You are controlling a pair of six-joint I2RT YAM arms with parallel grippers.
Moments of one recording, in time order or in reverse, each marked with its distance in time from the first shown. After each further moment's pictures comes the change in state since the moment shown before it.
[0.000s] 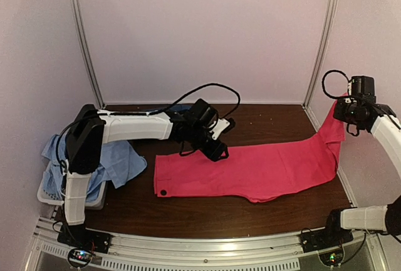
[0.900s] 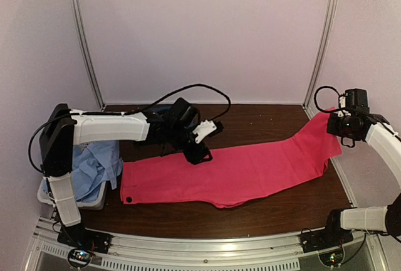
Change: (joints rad) left arm 0.034 -0.258 -0.316 0.029 -0.043 0.217; right arm 0.000 -0.006 -0.137 -0.003 -0.108 -0.027
